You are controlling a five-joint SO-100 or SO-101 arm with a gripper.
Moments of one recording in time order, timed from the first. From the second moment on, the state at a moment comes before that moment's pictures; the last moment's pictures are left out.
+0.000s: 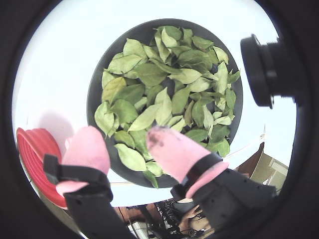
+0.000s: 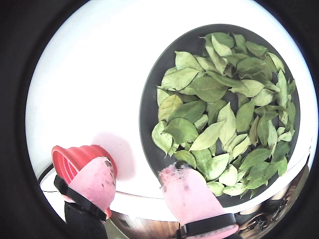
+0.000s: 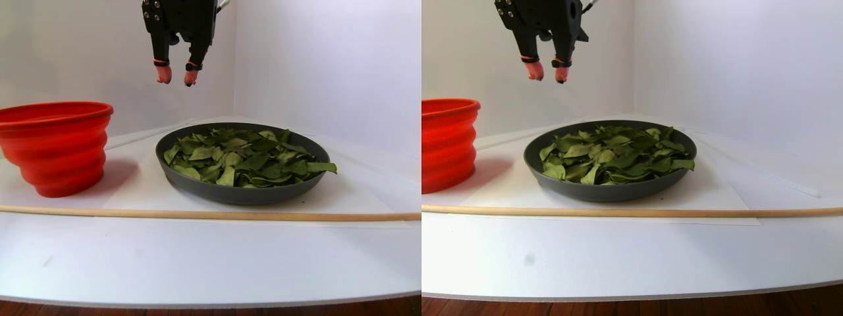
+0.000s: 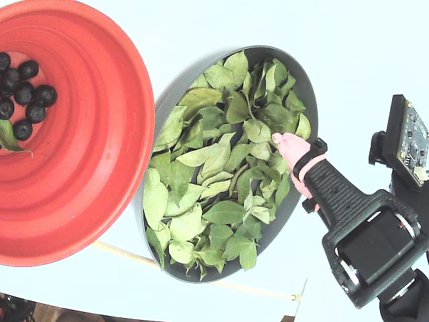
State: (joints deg) arm -3.8 119.7 127.8 15.1 -81.7
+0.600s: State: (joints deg) arm 4.7 111.7 124.4 10.9 -89.6
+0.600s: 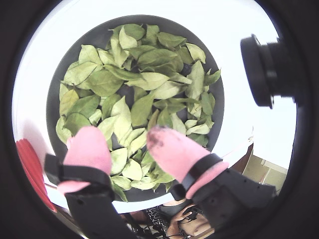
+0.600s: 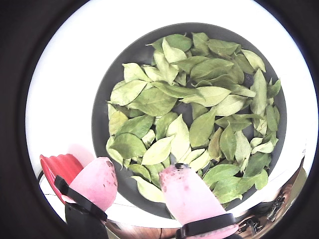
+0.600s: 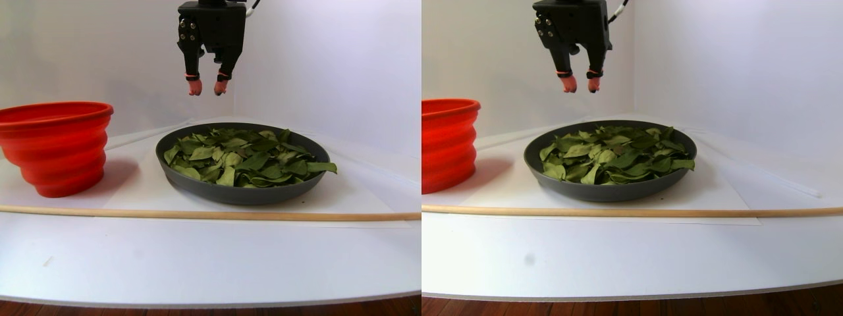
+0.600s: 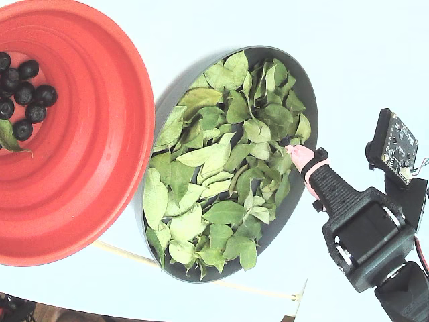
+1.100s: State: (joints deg) arm 10.7 104.3 120.3 6.3 -92.3
